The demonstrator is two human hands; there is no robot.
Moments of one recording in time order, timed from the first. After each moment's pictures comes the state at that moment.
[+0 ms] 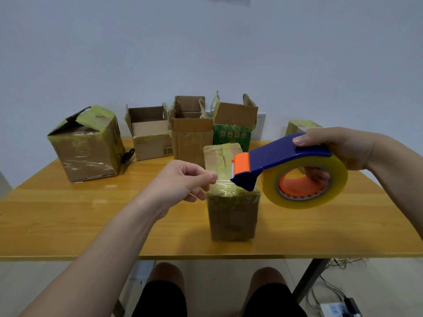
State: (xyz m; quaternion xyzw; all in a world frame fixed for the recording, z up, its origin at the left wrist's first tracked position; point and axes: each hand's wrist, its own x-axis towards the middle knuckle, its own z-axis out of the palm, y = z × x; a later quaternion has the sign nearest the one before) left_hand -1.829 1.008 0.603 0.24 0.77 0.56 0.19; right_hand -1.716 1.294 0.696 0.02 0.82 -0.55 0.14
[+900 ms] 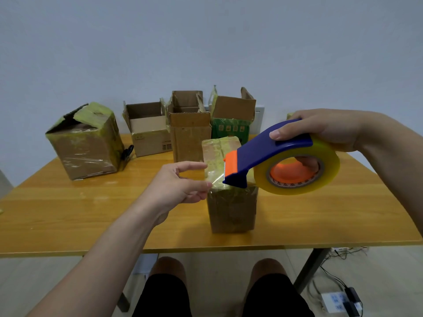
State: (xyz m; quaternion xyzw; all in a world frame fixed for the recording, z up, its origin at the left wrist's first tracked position) left_hand -1.820 1.005 0.589 0.17 0.74 0.62 0.20; right_hand -1.724 1.276 0.709 0.03 0.90 -0.42 0.12
